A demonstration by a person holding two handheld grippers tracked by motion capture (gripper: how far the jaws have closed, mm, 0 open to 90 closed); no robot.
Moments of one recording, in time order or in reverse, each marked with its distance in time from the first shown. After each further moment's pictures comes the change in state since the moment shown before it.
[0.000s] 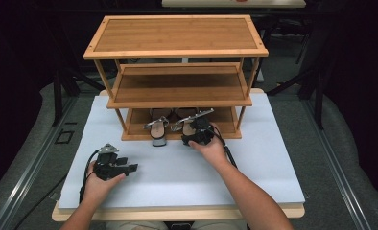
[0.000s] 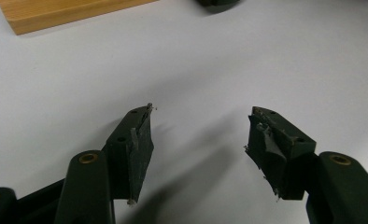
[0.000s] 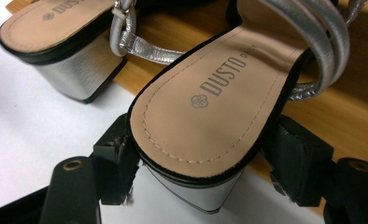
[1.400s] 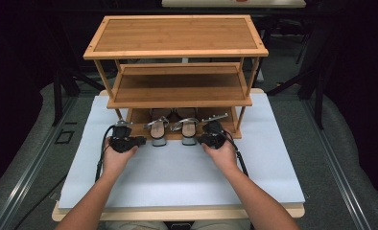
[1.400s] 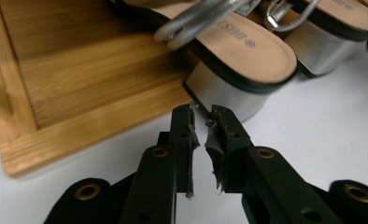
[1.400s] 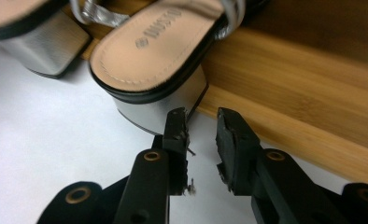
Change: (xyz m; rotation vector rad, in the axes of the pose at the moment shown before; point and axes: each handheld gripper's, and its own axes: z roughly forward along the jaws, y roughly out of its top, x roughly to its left) left arm -0.002 0.083 0.042 -0.016 0.048 -0.047; right arm -0.013 -0.034 -0.013 -0.082 -0.051 0.145
